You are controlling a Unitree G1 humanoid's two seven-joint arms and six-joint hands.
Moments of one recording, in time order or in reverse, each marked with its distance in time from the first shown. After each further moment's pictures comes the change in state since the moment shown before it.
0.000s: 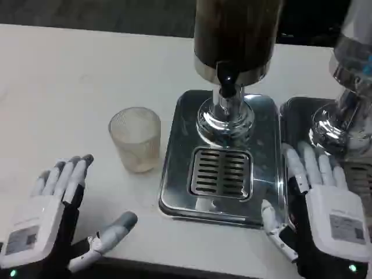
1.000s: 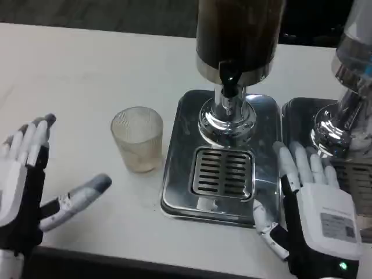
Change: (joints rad) left arm -0.188 0.031 0.105 0.145 -0.183 -0.090 -0.022; right arm -0.014 0.034 0.032 0.001 -0.021 0.040 0.014
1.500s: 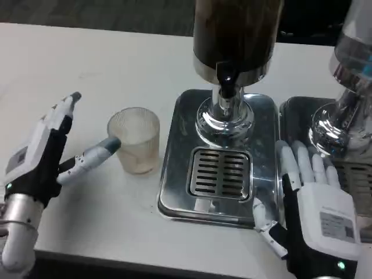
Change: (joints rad) left arm -0.445 0.010 -0.099 0.625 -0.104 -0.237 -0.093; right arm -0.006 0.026 0.005 0.004 -0.002 0.023 -0.008
